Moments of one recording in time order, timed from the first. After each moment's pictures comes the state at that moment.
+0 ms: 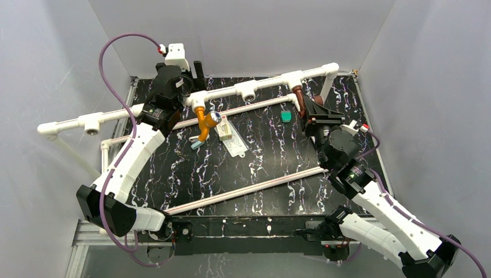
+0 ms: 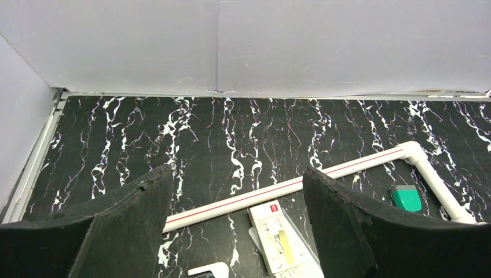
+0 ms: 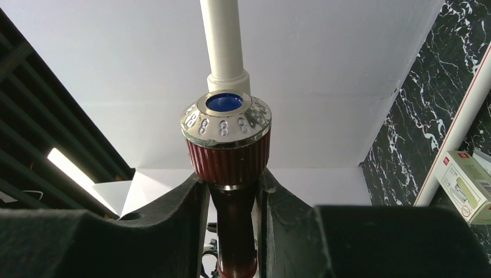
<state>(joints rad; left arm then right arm) -0.42 1.38 1.39 -0.27 -0.35 -0.14 0.72 0.76 0.76 0.07 0.64 1.65</state>
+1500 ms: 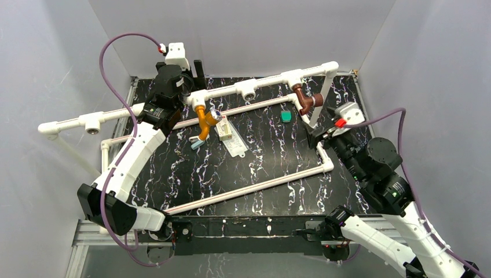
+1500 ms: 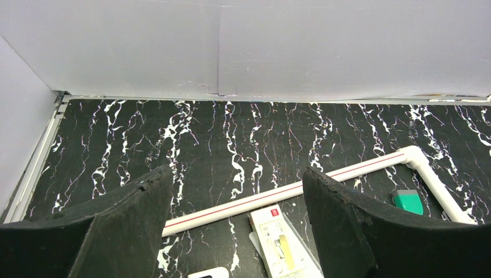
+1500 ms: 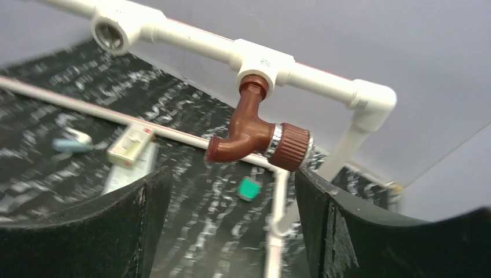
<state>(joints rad) -0.42 1.39 1.39 -0.26 -0.35 -0.13 0.74 0.61 1.02 -0.32 0.23 -0.16</state>
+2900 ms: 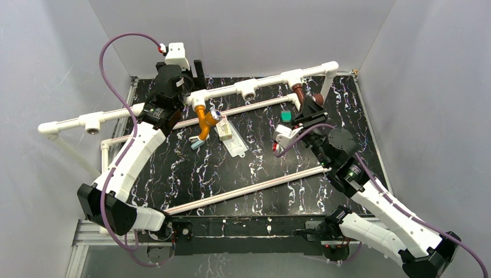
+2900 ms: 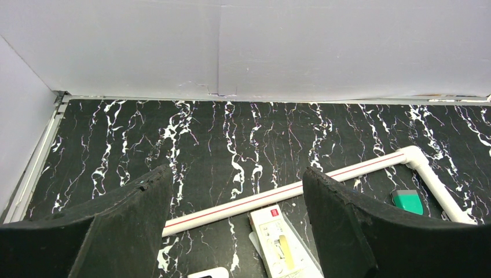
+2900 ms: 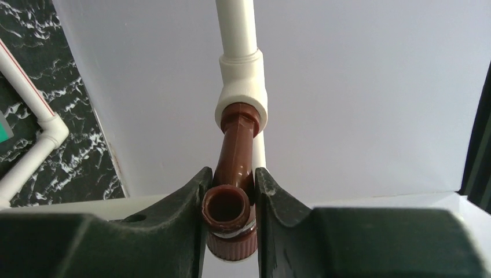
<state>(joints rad) -0.42 1.39 1.39 -0.26 -0.35 -0.13 0.74 0.79 0.80 0.07 0.23 -1.49</state>
